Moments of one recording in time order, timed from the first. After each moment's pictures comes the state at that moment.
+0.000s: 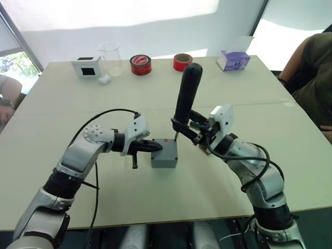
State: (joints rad) left arm -0.55 0.63 -0.26 -0.10 -0.30 0.52 -1.13; right arm -0.31 -0.34 0.10 -0.40 0.43 0.41 0.50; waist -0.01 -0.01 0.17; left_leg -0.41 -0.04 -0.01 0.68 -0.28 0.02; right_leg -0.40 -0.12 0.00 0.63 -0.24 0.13
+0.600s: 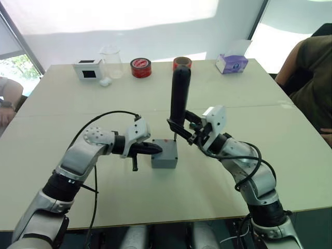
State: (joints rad) left arm -0.52 0.64 -0.26 -0.14 -0.30 0.57 -1.12; right arm -0.32 -0.31 0.15 -0.36 0.37 0.38 0.49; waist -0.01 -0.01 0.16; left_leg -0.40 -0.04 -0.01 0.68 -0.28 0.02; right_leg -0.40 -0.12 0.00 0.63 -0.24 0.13
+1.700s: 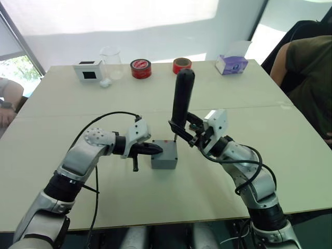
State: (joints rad) left arm -0.52 0.63 -0.27 -0.12 -0.29 0.53 -1.12; right arm -0.29 -0.32 0.14 -0.36 0.35 0.32 0.50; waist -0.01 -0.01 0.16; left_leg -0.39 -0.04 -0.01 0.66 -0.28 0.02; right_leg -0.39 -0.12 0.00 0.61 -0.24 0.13
